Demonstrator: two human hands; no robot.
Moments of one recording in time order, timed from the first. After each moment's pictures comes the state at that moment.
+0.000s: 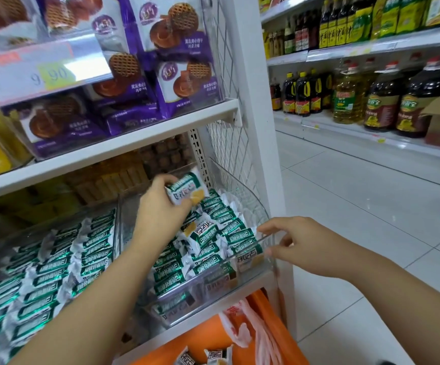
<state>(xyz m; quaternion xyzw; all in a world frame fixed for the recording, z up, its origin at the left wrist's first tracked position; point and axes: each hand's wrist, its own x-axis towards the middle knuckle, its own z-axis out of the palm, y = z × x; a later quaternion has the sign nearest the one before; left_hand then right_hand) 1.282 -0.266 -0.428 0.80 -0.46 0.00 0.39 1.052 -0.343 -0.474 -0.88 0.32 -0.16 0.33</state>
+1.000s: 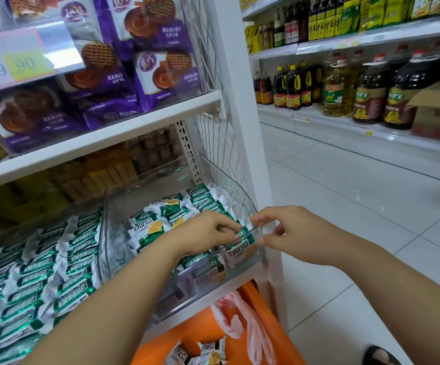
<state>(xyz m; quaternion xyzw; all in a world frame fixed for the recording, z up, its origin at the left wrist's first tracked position) 1.251 -0.302 -0.468 0.69 -0.65 -0.28 0.13 1.044 -0.344 -0.469 -0.88 0.33 -0.15 0.32</state>
